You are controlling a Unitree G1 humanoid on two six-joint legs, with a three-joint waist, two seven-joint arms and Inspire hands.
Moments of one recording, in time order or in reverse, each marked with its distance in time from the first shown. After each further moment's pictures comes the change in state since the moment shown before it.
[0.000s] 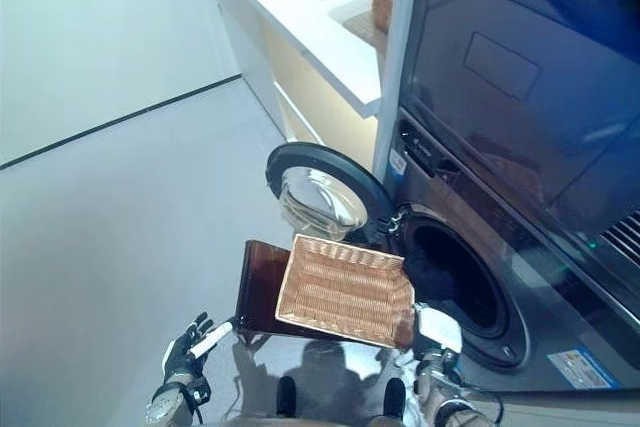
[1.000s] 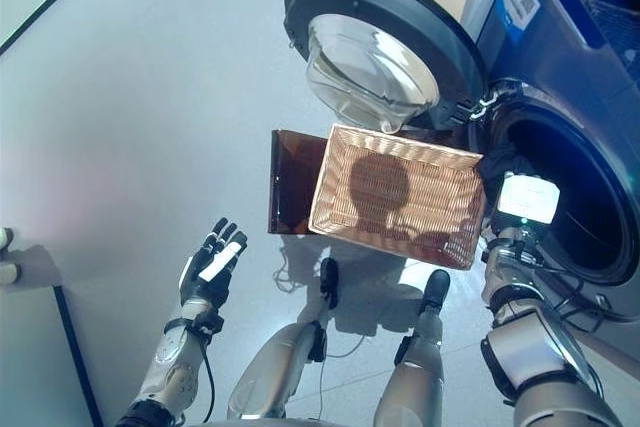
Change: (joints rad) left arm -0.037 0.046 -0.084 -0.501 -0.256 -0.007 -0.088; right arm -0.454 -0.275 -0.051 0.003 -0.045 0.126 -0.068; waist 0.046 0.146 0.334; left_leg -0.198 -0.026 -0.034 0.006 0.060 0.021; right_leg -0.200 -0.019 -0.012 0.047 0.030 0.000
